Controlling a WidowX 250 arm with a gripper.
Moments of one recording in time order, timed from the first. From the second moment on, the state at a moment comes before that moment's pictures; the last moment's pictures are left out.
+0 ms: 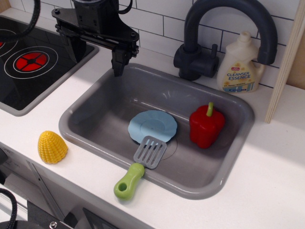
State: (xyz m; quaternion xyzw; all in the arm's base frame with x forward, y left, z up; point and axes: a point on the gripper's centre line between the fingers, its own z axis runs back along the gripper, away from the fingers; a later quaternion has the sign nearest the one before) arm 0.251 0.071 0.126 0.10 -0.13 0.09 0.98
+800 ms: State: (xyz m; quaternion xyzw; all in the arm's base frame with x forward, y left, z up) arm 0.205 0.045 0.125 0.03 -0.10 0.08 0.99
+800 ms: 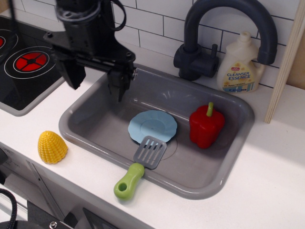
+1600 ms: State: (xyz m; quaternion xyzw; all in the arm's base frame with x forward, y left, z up) arm 0.165 -0.021 0.099 0.01 -0.06 0.10 0.99
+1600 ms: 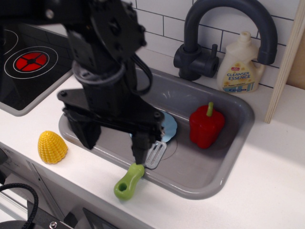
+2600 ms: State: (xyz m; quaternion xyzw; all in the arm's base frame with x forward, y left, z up) arm 0.166 -0.029 0.037 0.01 -0.07 0.09 0.99
